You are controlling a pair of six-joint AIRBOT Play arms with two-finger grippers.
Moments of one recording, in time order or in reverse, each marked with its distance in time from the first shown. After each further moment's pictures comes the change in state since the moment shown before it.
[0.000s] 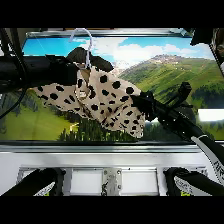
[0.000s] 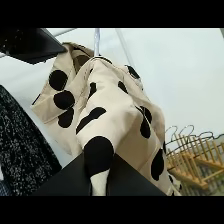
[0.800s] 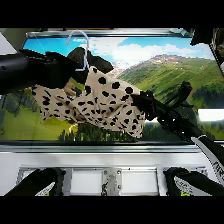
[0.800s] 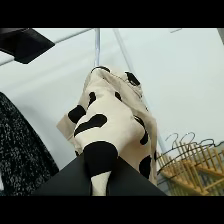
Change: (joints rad) left arm -0.003 0.104 0.001 -0.002 0.045 -0.002; right arm 0.010 0.000 0.000 0.053 0.011 -0.001
